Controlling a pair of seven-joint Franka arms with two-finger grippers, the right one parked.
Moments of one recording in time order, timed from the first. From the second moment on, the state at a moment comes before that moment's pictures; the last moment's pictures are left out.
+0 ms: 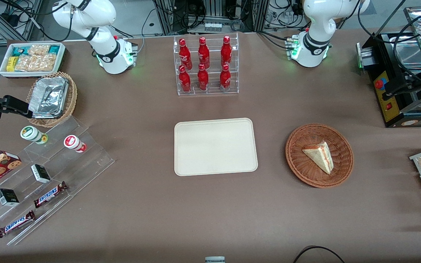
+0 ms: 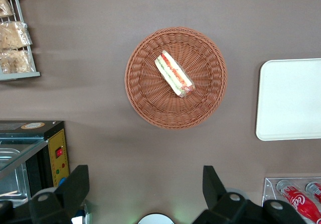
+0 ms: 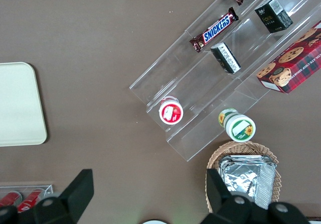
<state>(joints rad) 0.03 0.00 -0.03 -1.50 -0.01 1.44 -0.01</state>
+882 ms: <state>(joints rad) -0.01 0.06 -0.04 -1.61 0.03 1.53 -0.11</state>
